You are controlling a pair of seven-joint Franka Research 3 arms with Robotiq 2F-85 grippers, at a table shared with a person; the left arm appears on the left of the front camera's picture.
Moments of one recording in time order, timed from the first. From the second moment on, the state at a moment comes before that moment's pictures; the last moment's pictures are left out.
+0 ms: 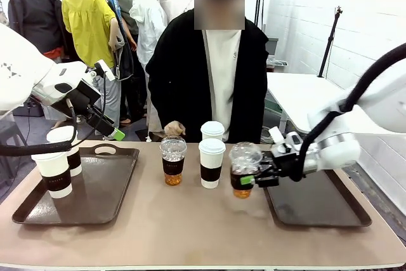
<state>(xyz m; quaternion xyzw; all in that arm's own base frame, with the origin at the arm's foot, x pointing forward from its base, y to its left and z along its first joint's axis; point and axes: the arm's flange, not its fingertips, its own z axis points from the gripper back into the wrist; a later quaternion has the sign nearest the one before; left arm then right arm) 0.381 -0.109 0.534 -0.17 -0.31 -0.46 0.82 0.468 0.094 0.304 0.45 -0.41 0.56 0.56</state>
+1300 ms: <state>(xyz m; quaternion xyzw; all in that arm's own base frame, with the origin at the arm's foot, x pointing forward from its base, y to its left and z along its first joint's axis) 0.381 -0.109 0.534 -0.17 -0.31 -0.45 0.82 0.454 -0.007 0.294 0.42 -0.46 0.48 0.62</state>
